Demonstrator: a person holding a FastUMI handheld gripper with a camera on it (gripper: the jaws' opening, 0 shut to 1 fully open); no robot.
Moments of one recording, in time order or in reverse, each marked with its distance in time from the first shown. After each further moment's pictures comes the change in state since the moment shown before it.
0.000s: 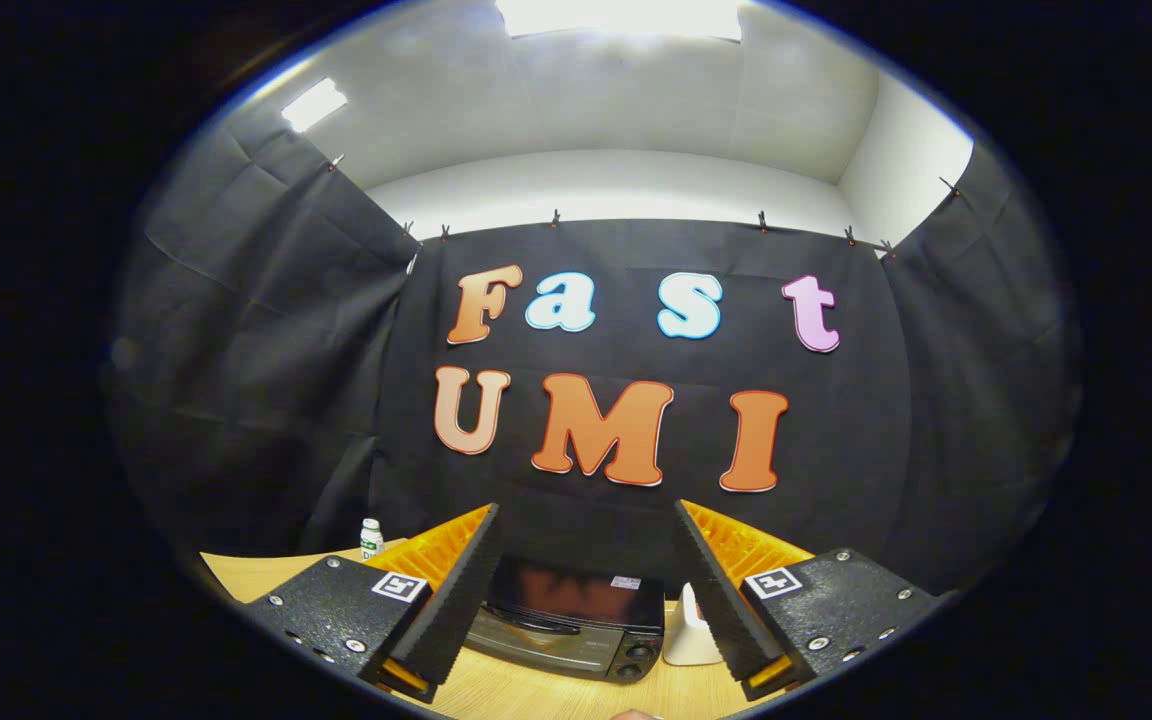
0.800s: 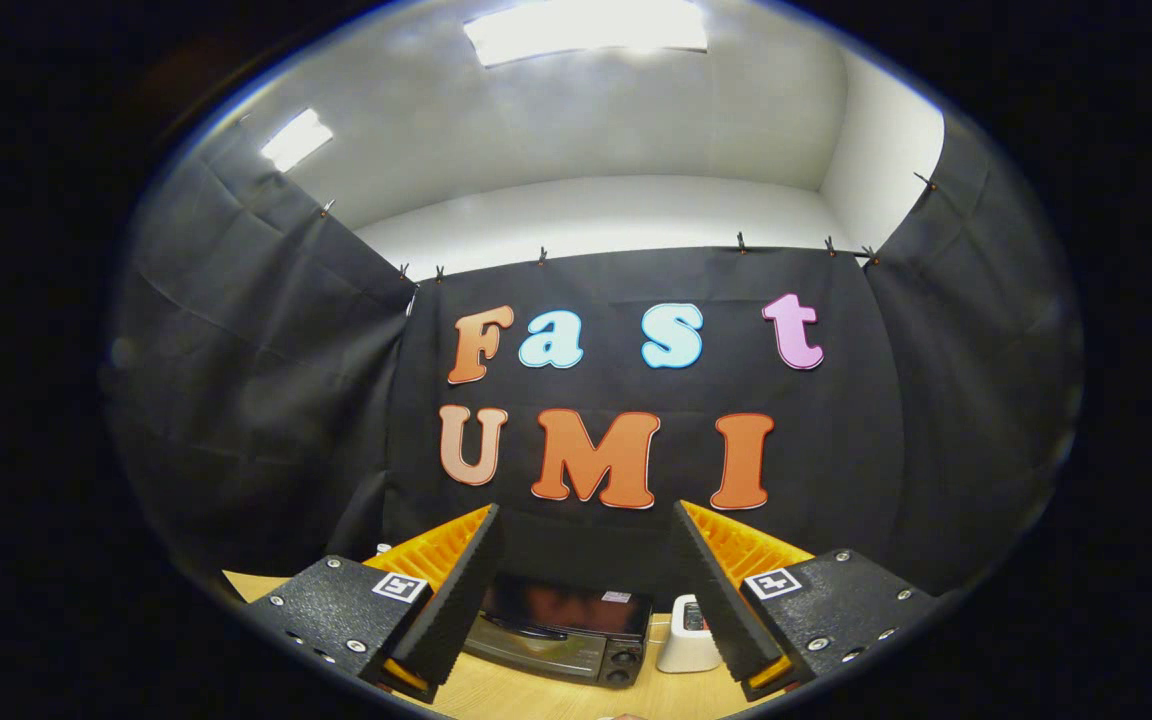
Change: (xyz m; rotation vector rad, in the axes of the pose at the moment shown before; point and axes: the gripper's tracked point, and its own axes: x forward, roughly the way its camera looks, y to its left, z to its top) arm -0.033 -0.051 0.034 0.046 -0.068 -0.017
